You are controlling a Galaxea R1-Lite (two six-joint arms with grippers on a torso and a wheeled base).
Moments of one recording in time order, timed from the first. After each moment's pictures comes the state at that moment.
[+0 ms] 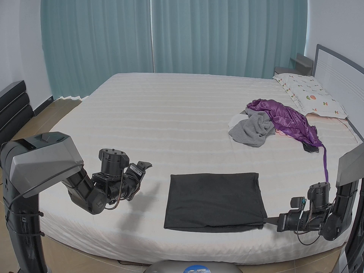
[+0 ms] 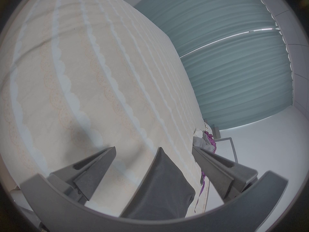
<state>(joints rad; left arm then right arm) -0.34 2.26 -0.84 -0.88 -0.01 -1.23 0.14 2.19 -0.09 -1.36 0.47 0.29</state>
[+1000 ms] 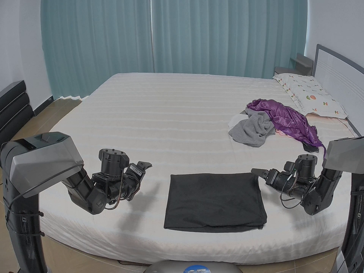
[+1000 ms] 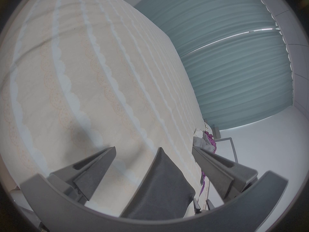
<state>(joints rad) -0.34 2.26 -0.84 -0.88 -0.01 -1.23 0.13 2.32 -0.58 -1.32 0.32 0.62</state>
